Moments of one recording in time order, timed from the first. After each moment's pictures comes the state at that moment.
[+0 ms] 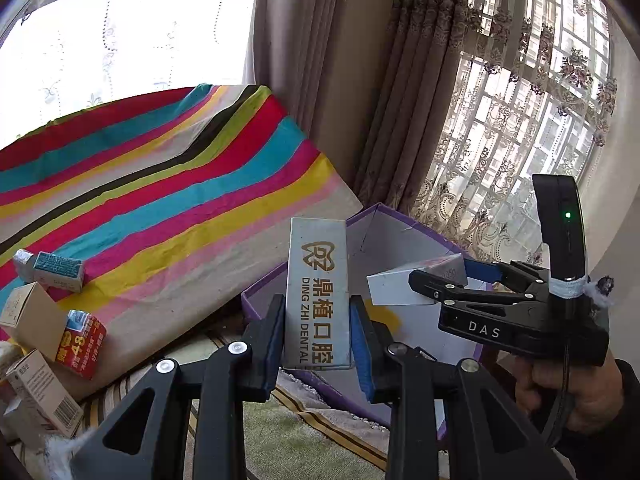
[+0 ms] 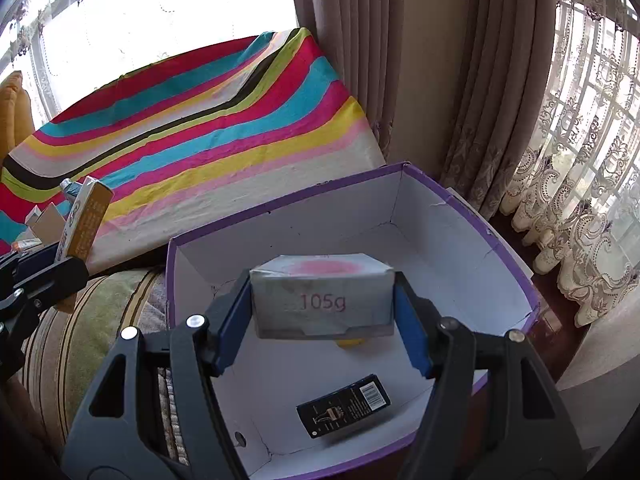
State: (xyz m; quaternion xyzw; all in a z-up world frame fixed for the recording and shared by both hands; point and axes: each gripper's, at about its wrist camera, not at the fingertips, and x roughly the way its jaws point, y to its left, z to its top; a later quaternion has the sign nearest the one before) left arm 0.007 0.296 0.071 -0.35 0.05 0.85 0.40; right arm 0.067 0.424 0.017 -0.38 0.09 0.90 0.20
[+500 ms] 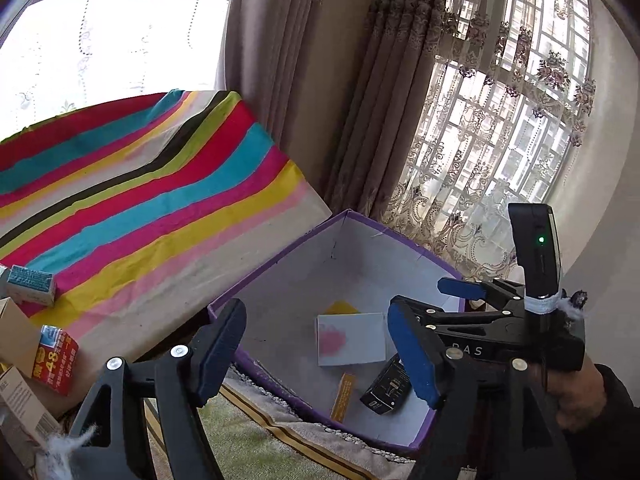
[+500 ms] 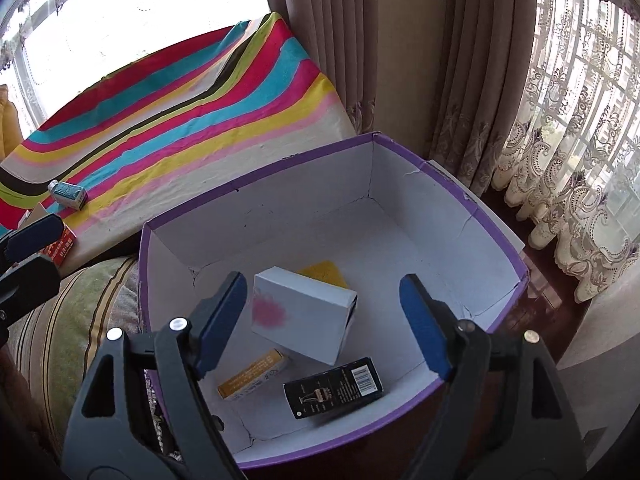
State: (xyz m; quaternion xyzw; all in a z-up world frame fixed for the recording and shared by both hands) left arm 0.006 0.295 0.076 -0.33 0.03 0.84 0.43; right arm 0.080 0.442 0.003 -0.40 0.11 0.89 0.20
